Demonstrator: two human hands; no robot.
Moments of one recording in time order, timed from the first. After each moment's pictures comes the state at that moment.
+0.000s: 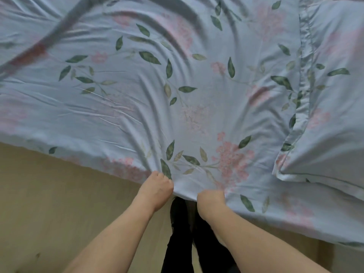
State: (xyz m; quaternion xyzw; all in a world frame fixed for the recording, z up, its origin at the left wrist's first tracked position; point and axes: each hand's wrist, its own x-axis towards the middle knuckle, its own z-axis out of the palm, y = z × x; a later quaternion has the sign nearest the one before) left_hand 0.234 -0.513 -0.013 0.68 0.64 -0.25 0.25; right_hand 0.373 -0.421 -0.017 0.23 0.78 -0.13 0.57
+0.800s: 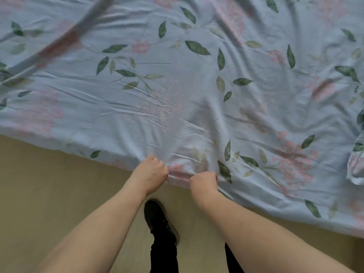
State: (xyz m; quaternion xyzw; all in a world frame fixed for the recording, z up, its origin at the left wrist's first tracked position) left_hand 0.045 -0.594 -0.056 0.73 0.63 -0.20 0.18; right_hand 0.193 -0.516 -0.069 0.20 0.85 -0.04 0.49
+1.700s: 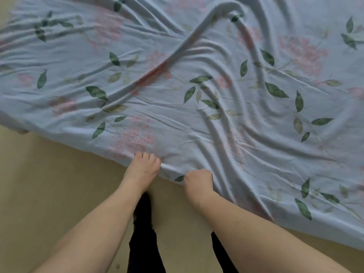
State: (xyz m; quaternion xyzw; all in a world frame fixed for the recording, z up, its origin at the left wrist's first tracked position) left_hand -0.206 -0.719 -0.037 0.61 0.72 -0.27 0.18; right_hand -0.064 -0.622 -0.038 0.23 0.88 -0.09 0.41
